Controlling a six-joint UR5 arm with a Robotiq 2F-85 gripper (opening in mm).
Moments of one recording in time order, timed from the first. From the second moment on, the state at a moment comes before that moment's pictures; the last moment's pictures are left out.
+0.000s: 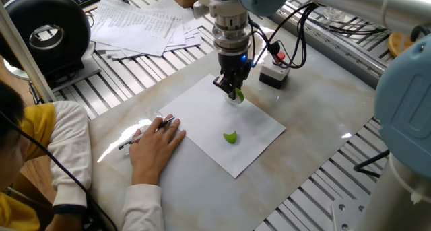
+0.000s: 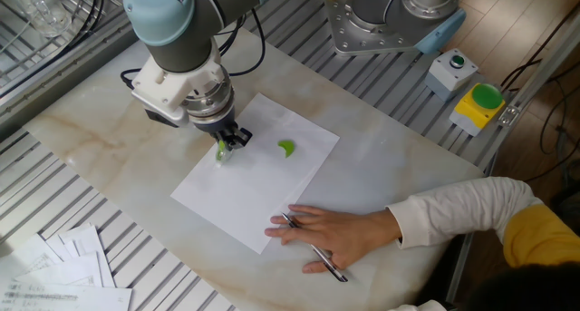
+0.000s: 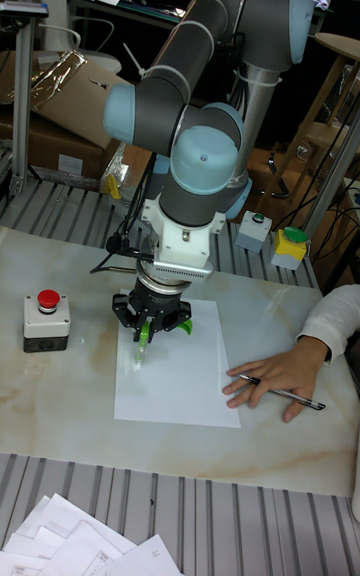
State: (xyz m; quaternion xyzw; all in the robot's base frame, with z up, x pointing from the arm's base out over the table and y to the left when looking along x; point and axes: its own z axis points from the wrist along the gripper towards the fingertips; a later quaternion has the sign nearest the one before) arm 0.507 -0.020 0.037 0.04 -1.00 0.01 0.08
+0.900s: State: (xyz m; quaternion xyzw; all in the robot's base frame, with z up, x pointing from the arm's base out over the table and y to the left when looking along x) arm 0.496 -0.022 0.038 0.04 -0.99 0.01 0.11
